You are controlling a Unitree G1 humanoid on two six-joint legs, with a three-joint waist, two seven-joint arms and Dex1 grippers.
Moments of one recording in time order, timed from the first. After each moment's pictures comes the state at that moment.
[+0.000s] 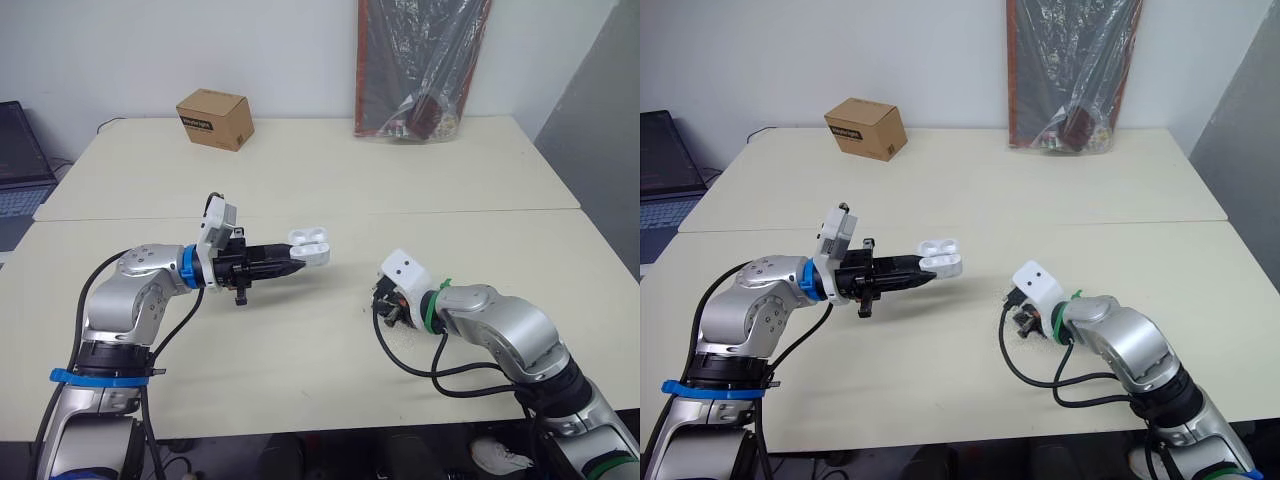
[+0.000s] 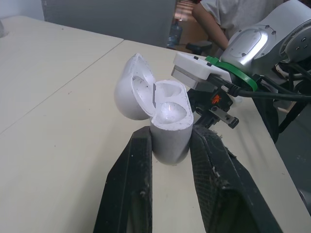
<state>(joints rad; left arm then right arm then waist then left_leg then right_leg) -0.51 0.66 0.05 0.08 -0.57 0.45 -1.32 -0.52 -0.49 0.36 -0.43 0.33 1.26 0.40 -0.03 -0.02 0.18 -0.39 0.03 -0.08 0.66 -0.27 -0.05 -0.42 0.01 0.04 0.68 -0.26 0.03</state>
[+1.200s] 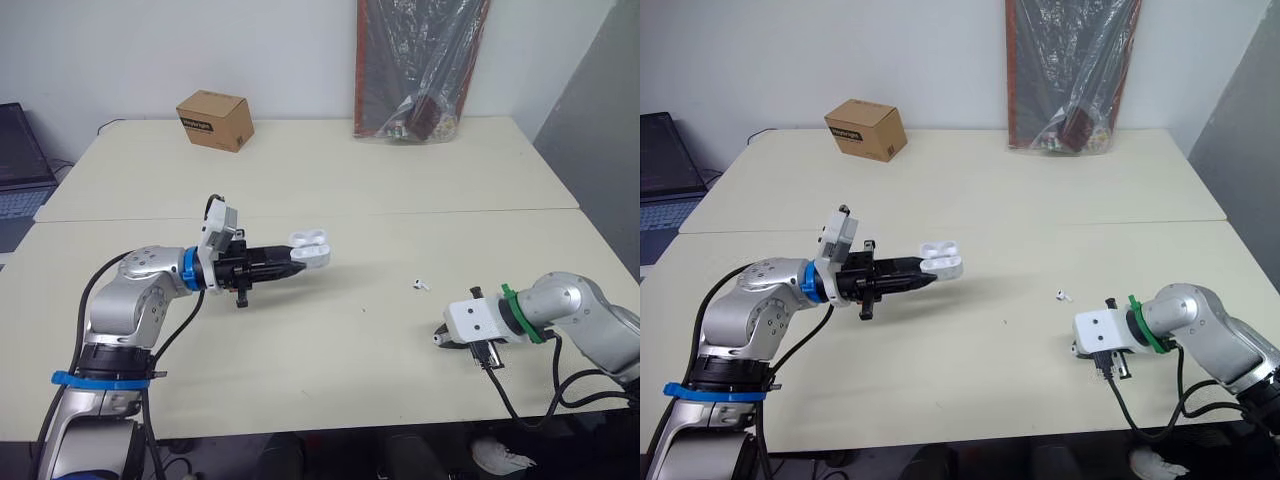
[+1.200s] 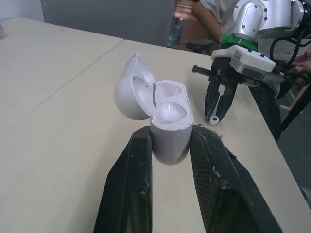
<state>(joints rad) -0.49 0.65 0.04 0.07 -0.56 0.42 -1.32 -0.42 -1.07 0.45 -0.19 0.02 0.11 1.22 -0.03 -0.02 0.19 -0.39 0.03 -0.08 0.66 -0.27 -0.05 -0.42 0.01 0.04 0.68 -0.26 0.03</state>
